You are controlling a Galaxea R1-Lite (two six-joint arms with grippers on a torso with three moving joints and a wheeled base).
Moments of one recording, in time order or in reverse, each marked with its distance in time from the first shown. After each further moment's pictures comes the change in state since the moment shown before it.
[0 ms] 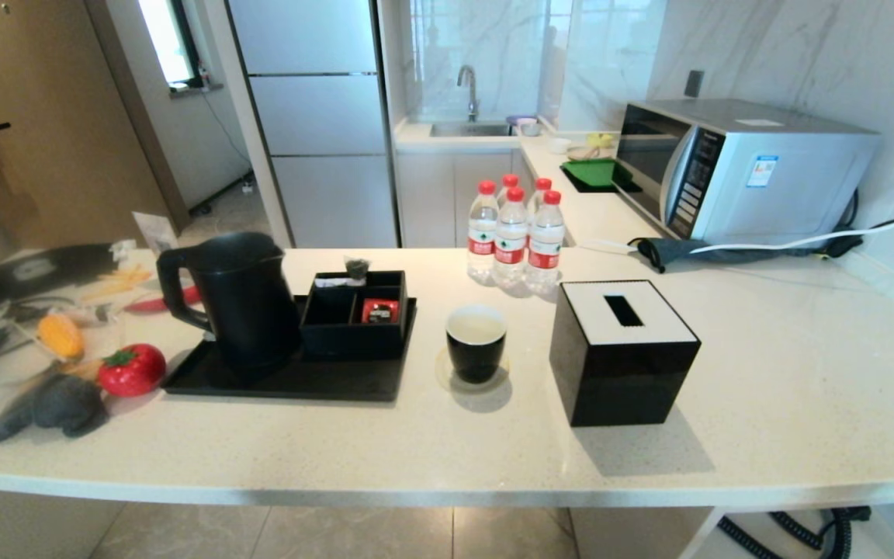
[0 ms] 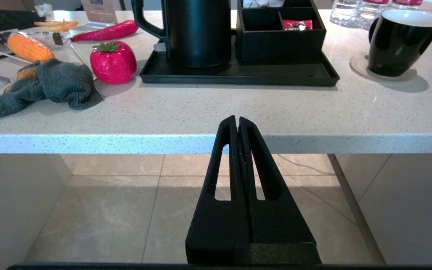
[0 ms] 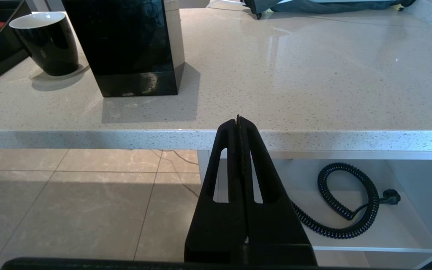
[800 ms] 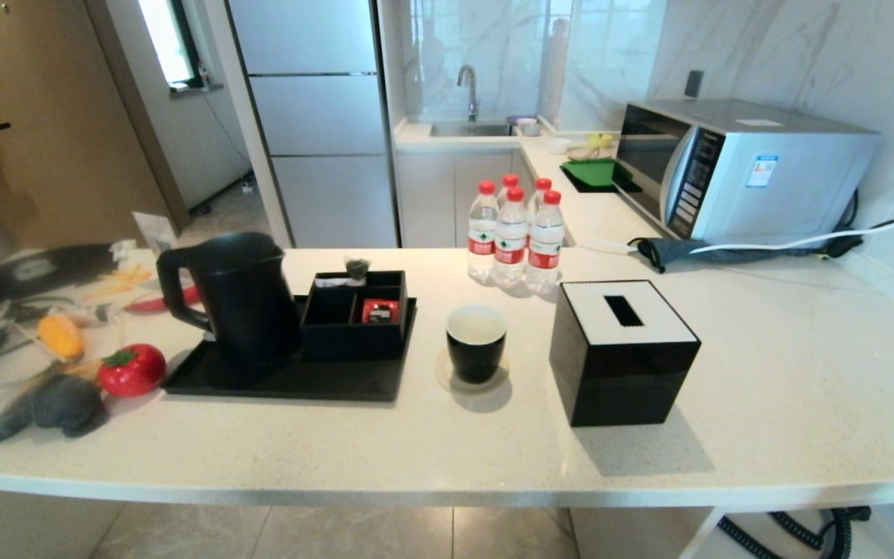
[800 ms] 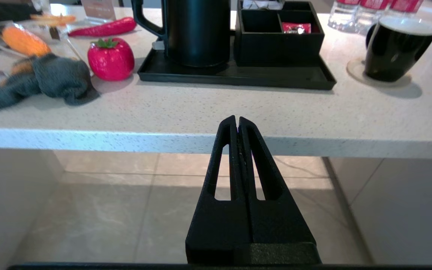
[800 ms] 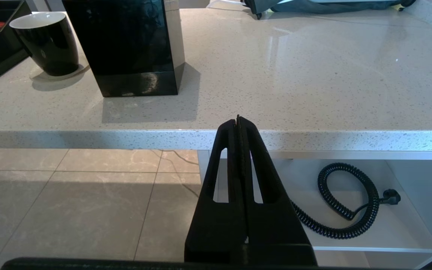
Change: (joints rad) left arm 0.000 0.000 0.000 -0.001 0.002 -0.043; right arm 0.001 0.000 0.000 0.000 0.000 0.000
